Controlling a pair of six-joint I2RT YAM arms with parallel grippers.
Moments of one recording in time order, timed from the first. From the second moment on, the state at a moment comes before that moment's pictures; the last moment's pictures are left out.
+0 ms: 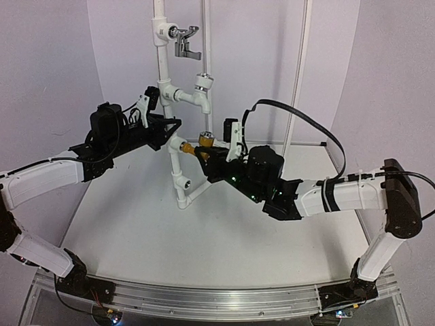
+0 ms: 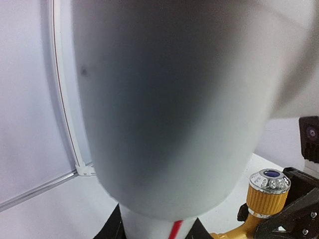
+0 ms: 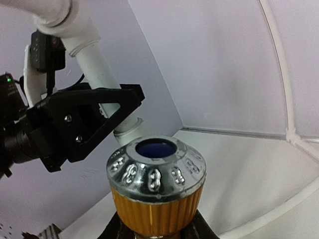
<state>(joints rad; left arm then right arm) -0.63 1.33 1.04 0.26 0.25 -0.07 1.06 1.72 1.12 0.68 0.24 0.39</state>
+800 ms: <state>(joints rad) -0.64 1.32 1.04 0.26 0.22 -0.07 1.02 1.72 1.09 0.70 0.15 1.25</state>
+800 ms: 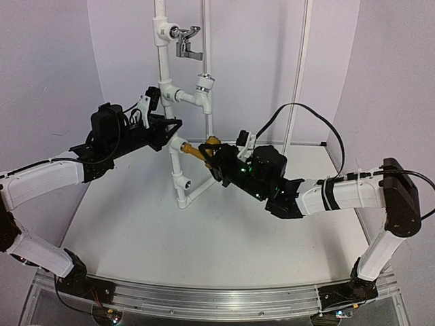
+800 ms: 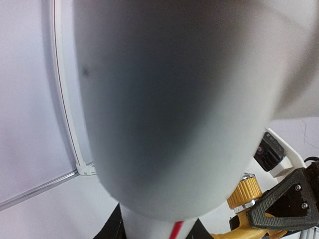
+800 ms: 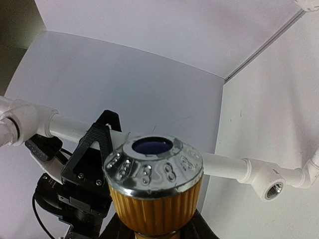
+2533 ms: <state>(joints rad) -0.65 1.32 1.04 0.26 0.25 -0.07 0.98 1.59 1.03 0.47 -0.10 -1.39</state>
